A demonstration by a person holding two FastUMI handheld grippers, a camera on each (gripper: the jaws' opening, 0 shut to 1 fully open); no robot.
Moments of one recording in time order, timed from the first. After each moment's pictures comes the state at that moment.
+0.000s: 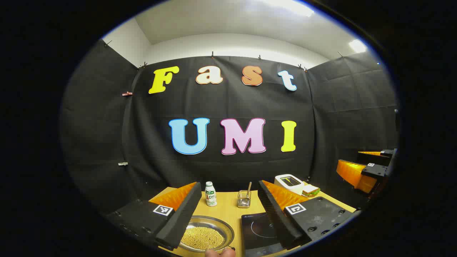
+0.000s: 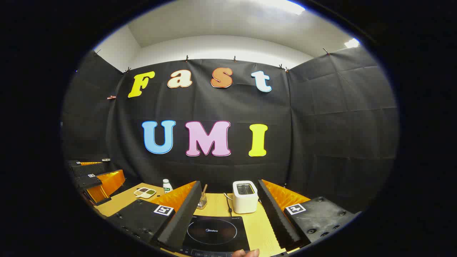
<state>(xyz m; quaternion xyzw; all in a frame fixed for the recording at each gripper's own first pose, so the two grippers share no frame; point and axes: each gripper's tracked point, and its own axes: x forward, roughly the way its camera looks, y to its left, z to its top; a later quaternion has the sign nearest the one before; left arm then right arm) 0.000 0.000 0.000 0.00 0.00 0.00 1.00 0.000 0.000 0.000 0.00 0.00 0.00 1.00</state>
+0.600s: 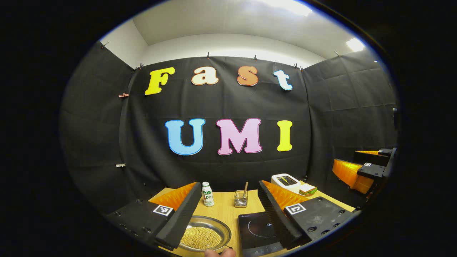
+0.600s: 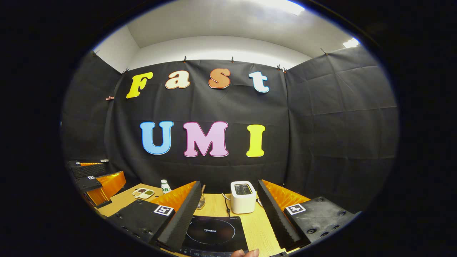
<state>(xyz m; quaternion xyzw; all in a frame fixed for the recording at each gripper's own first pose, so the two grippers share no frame) -0.003 -0.012 0.002 0.01 0.00 -0.01 1.00 0.001 -0.004 -0.001 0.00 0.00 -0.01 1.00</state>
